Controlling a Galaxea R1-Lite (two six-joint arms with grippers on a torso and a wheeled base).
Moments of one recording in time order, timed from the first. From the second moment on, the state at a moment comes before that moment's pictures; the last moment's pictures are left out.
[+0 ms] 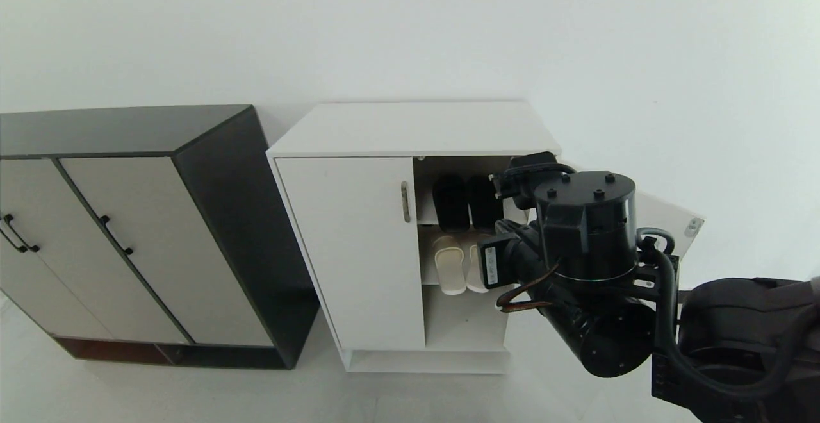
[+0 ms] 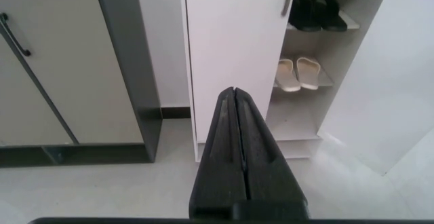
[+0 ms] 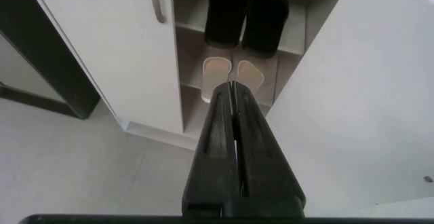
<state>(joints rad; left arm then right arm) 0.00 0.00 0.00 0.00 -0.03 -0.01 0.94 1.79 -1.01 -0.55 -0.73 0.09</state>
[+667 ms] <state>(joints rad) 0.00 0.00 0.00 0.00 -0.03 -0.01 0.93 1.79 -1.01 -0.55 -0.72 0.09</state>
